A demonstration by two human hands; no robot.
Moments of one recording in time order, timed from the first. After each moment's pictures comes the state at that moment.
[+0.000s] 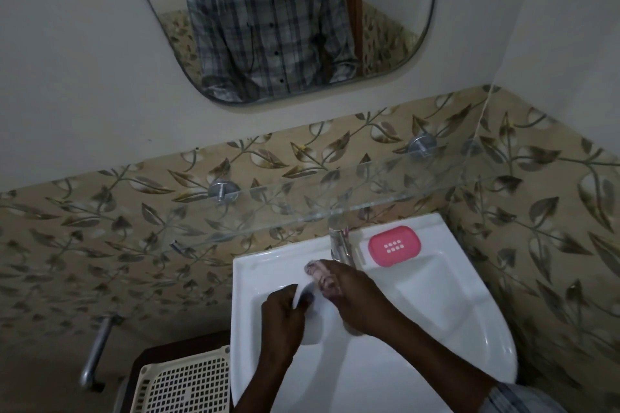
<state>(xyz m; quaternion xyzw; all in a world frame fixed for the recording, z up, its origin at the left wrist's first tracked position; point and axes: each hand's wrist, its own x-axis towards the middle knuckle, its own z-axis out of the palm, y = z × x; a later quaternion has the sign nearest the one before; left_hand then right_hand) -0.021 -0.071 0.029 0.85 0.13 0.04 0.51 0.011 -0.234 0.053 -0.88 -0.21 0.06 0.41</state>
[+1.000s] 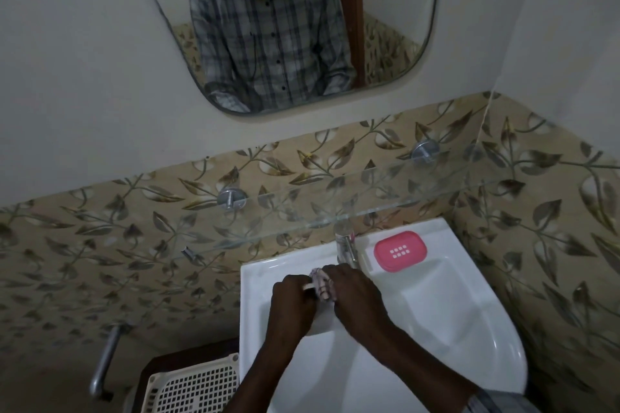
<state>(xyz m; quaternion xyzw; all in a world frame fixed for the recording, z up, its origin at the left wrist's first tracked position) -0.002 -0.075 0.080 0.94 0.06 0.00 0.33 0.005 -0.205 0.068 -0.95 -0.12 0.02 0.28</state>
